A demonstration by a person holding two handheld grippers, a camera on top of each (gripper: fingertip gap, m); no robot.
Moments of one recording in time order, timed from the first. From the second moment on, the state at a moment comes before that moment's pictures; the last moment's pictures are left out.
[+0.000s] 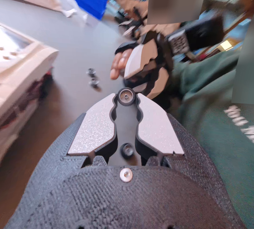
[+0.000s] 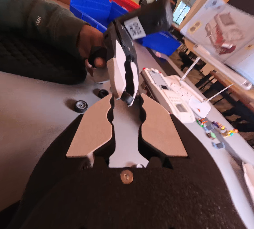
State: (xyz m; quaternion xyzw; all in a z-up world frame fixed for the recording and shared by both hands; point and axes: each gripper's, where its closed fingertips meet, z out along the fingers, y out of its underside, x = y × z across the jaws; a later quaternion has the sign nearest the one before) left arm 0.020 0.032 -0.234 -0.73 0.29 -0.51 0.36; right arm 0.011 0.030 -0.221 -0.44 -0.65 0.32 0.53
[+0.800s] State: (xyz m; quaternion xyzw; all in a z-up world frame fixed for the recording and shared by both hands) left arm -0.018 0.068 -0.305 -0.82 0.43 -0.13 0.35; right arm 0.021 0.064 -0.245 -0.54 -0.61 0.33 0.49
